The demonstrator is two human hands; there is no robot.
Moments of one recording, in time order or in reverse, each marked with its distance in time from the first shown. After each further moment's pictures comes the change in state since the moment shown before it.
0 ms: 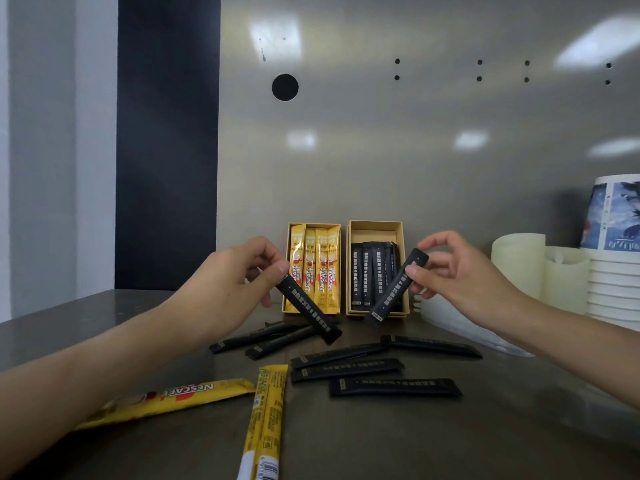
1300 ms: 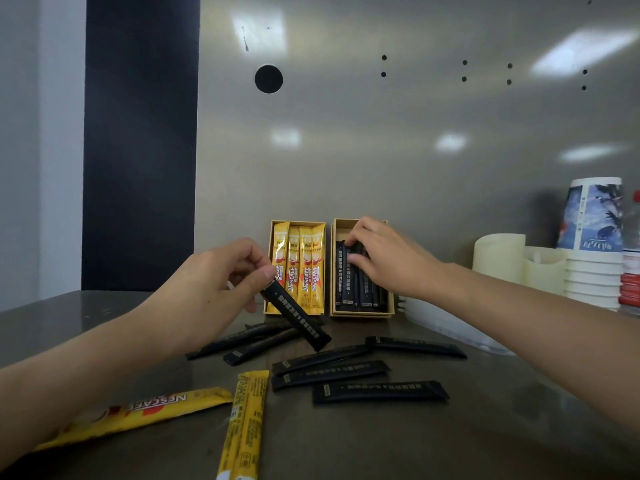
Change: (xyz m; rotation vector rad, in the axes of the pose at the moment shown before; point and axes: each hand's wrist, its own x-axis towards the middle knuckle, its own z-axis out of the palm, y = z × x) left_hand 0.000 0.002 0.004 0.024 -0.033 0.042; right_hand 0.073 -0.002 0.037 -0.974 -0.084 -0.407
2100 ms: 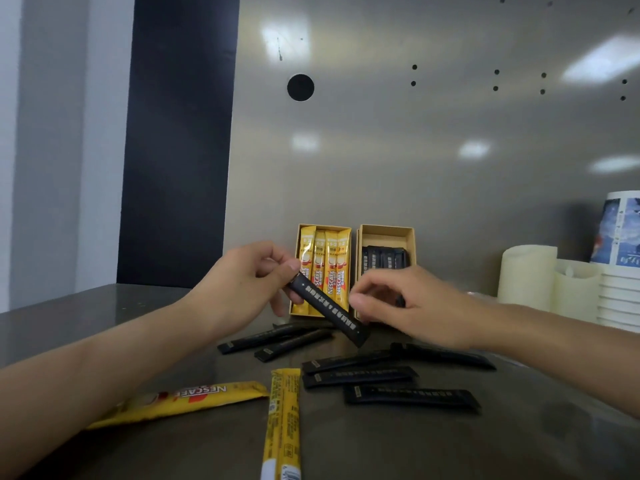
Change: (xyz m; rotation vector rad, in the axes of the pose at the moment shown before) left_hand 0.003 -0.002 -0.001 -0.257 0.020 -0.157; right_hand -0.051 -0.061 -0.038 0.567 -0.281 -0.022
